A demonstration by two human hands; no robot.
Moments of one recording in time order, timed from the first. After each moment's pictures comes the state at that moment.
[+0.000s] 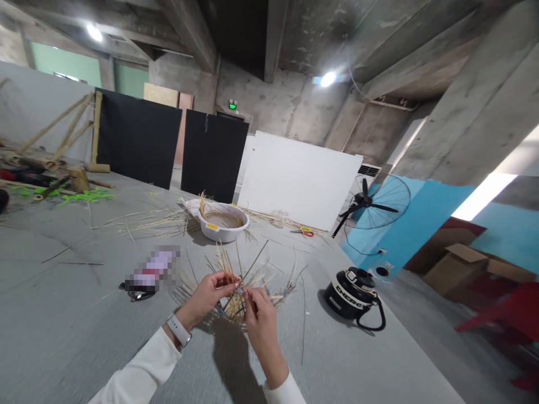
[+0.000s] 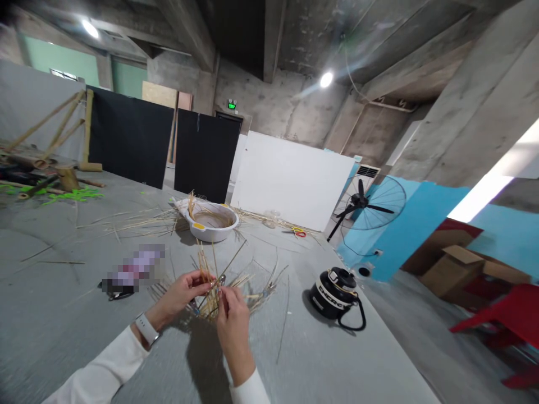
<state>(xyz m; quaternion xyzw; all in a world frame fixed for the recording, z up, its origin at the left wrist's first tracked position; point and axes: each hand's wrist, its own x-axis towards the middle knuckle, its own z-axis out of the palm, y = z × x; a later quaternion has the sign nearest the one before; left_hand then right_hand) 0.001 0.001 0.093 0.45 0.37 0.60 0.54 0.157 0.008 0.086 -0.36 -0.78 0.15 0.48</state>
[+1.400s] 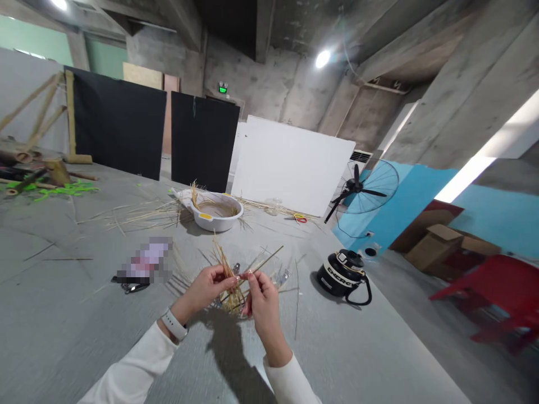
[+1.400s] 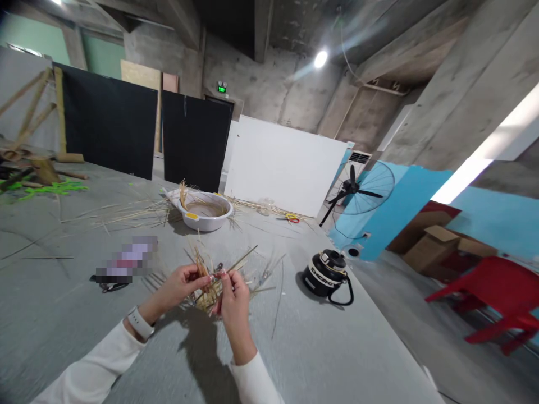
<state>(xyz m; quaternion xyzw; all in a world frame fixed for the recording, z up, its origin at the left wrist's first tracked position) 0.003 -0.008 0.097 0.57 0.44 0.52 0.45 0.154 -0.005 0.108 -0.43 -0.57 0.50 0.49</state>
